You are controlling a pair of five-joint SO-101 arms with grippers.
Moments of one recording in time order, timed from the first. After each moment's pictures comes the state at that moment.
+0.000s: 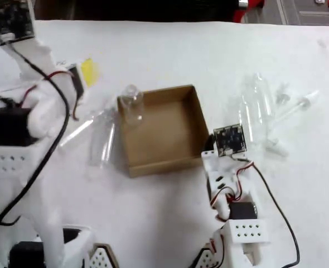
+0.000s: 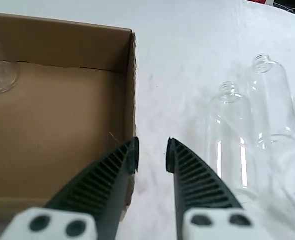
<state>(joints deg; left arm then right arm) -4.4 -25.4 -9.7 82.4 16.7 -5.5 -70.9 92.4 13.3 13.5</state>
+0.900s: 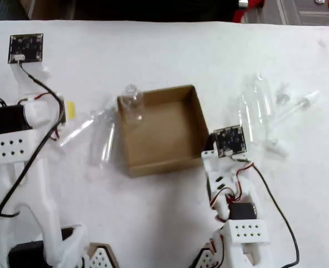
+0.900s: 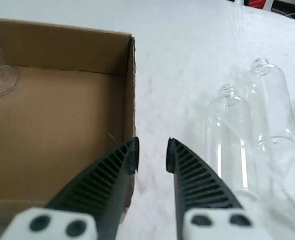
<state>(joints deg) -15.9 -25.3 12.4 81.5 0.1 -5.5 -70.9 93.4 11.3 13.5</state>
